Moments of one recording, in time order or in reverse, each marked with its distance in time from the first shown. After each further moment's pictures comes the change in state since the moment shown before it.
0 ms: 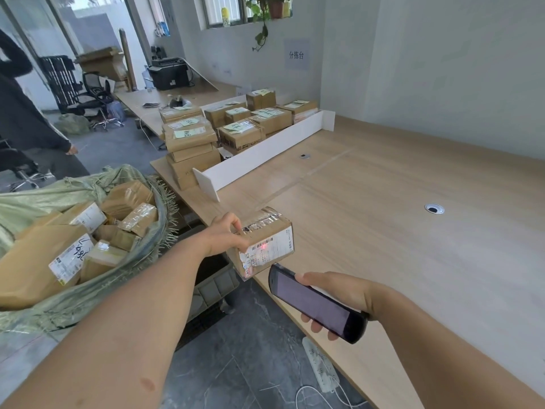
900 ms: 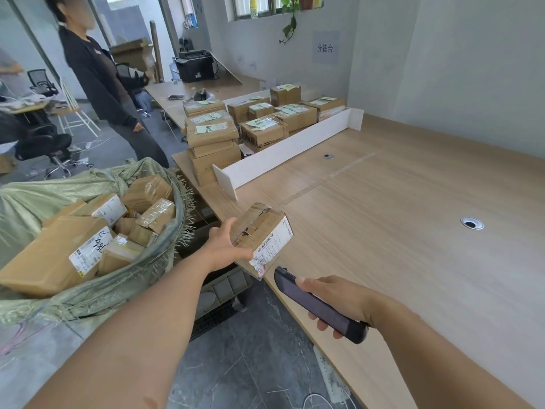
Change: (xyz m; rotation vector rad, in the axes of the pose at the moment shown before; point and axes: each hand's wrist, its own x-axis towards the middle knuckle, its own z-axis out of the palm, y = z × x) left_hand 0.004 -0.030 0.001 -0.115 0.154 -0.118; right_hand 0.038 -0.024 -0.004 -0.303 0.163 -0.075
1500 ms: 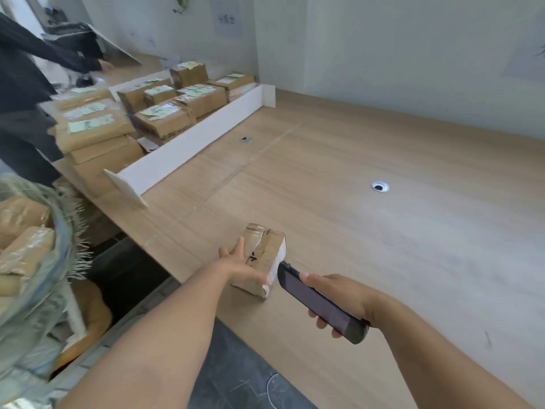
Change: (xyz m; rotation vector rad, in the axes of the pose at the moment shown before) left_hand 0.049 0.100 0.153 0.349 -0.431 -0.066; right_hand -0.028 0.099 -0.067 0.339 0.190 0.199
